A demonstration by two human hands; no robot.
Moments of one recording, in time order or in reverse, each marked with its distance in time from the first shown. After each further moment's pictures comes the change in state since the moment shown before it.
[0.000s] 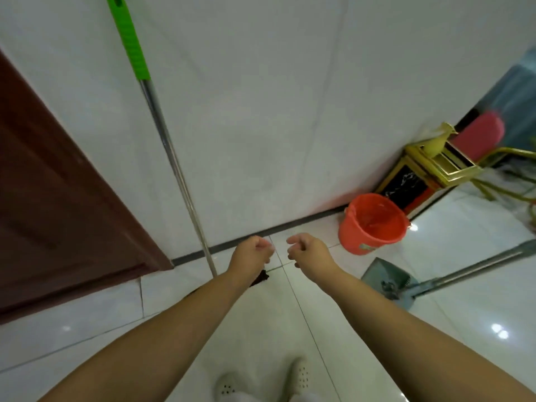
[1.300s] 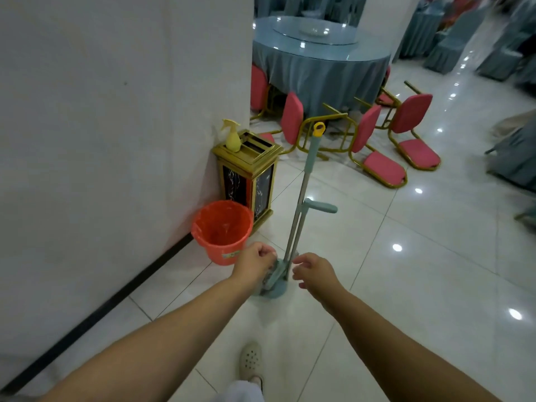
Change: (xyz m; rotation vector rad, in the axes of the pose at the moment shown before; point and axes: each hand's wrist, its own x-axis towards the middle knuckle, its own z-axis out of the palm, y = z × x) left_hand -0.081 0.138 0.567 0.266 -0.463 0.198; right_hand -0.104 0.371 -0.430 0.296 0.474 0.332
